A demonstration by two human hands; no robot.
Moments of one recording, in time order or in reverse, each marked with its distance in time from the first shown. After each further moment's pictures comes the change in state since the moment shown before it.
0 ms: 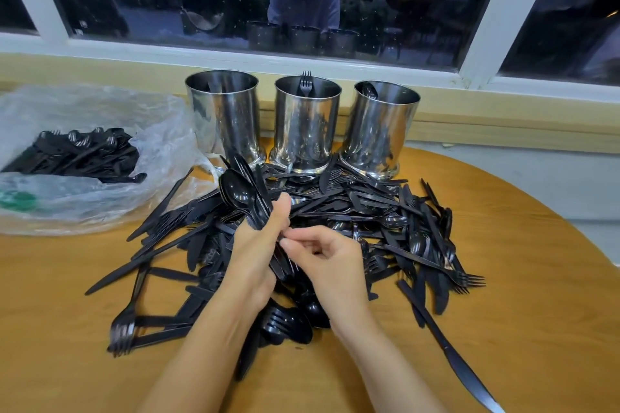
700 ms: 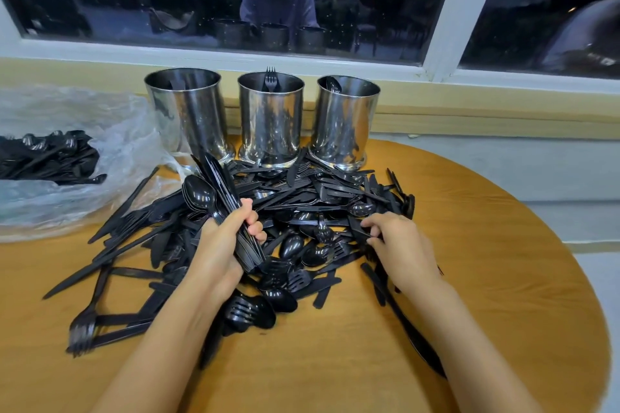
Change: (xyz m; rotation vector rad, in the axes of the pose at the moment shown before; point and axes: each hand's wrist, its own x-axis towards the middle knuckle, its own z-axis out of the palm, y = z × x) left_hand 0.004 -0.008 0.003 -0.166 -0.067 -0.039; right_hand 0.024 0.014 -0.140 -1.196 0.039 -0.042
